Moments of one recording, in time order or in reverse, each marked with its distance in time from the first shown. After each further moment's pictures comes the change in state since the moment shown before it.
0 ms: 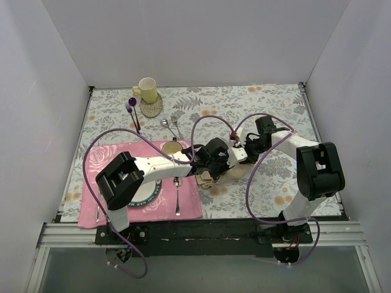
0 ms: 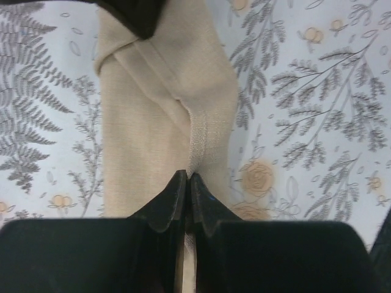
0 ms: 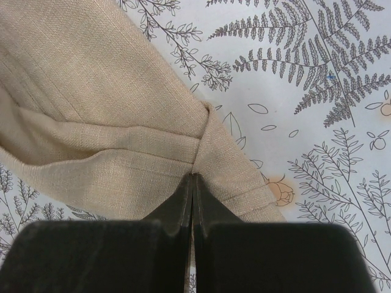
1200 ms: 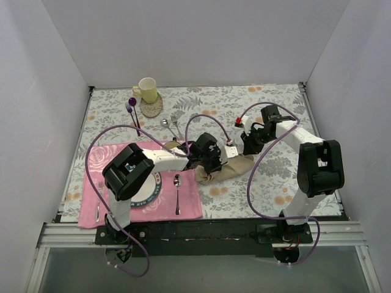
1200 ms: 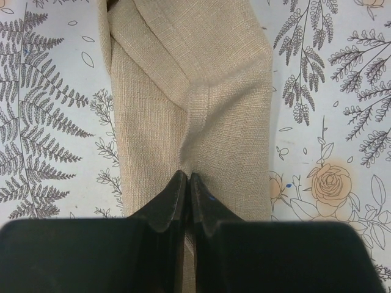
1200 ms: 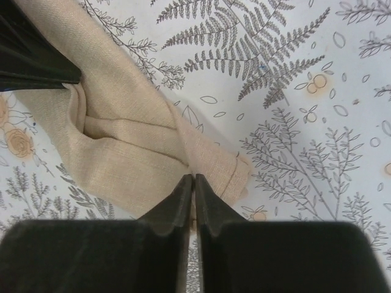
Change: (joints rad) left arm 0.144 0.106 -0.080 0.215 0.196 0.226; right arm -0.051 0.029 0.174 -0.142 -0.002 0.077
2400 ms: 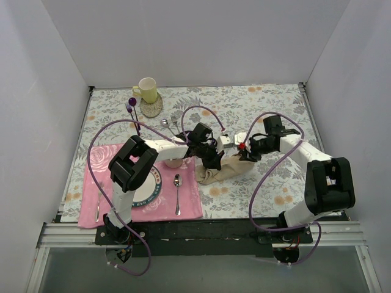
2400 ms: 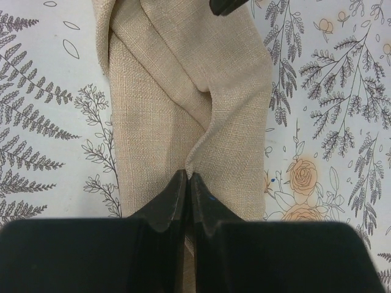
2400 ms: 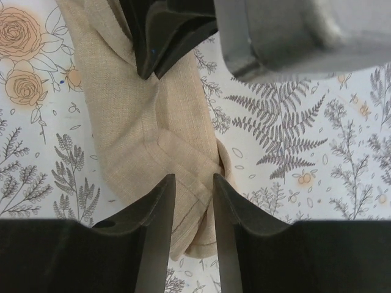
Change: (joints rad) left arm 0.118 0.121 0.154 -0.156 0.315 -0.104; right arm 0.018 -0.200 -0.207 0.066 -0.186 -0.537
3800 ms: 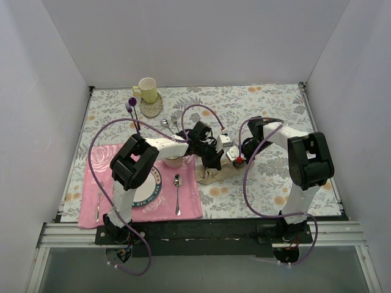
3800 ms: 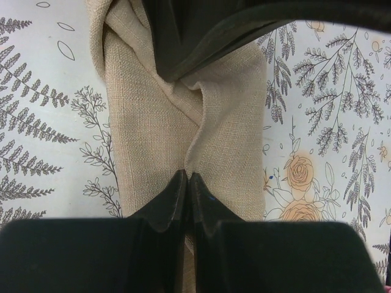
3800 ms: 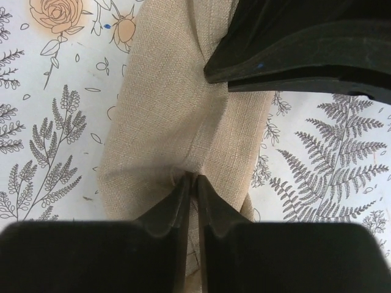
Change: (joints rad) left arm 0.018 0.026 0.034 -0.035 0.053 0.019; right arm 0.084 0.309 0.200 -0.300 0.049 -0.672
